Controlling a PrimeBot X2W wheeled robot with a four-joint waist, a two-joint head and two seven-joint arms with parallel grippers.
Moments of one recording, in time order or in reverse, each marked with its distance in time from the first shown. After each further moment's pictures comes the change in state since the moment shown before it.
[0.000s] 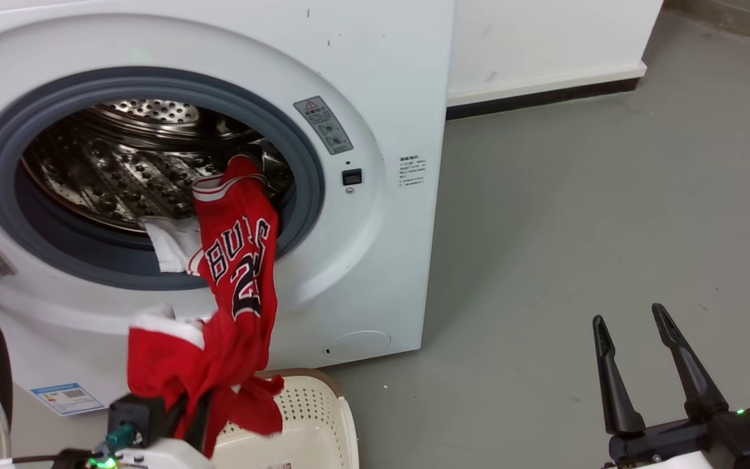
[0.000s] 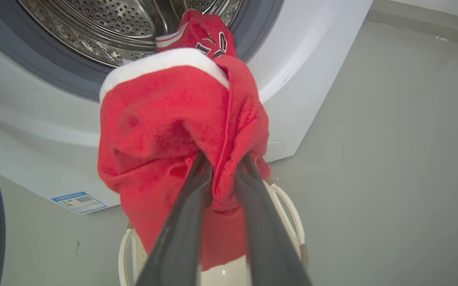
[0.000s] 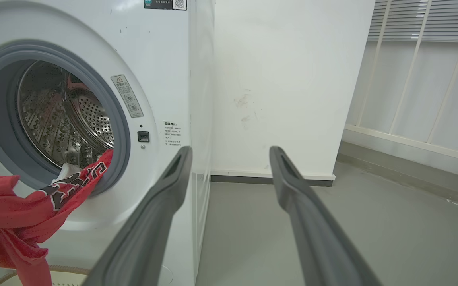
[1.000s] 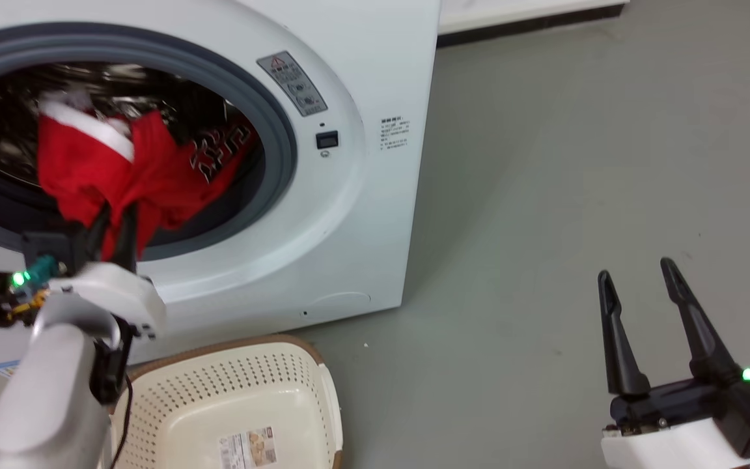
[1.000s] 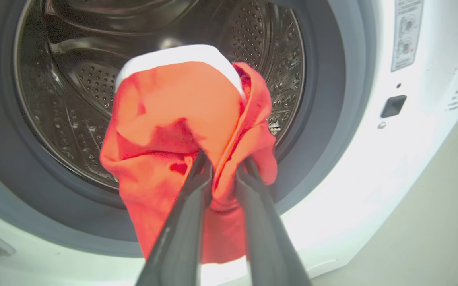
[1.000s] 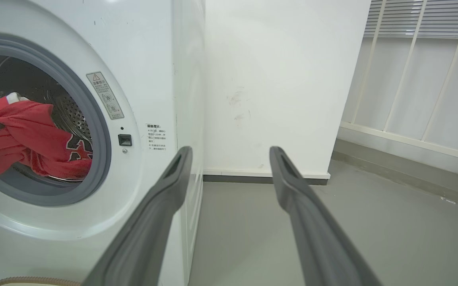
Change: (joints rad) left arm -0.513 0.004 0.089 0.363 0.066 -0.082 -0.166; right arm -0.098 0.000 0.005 -0.026 0.023 0.000 0.000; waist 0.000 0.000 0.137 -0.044
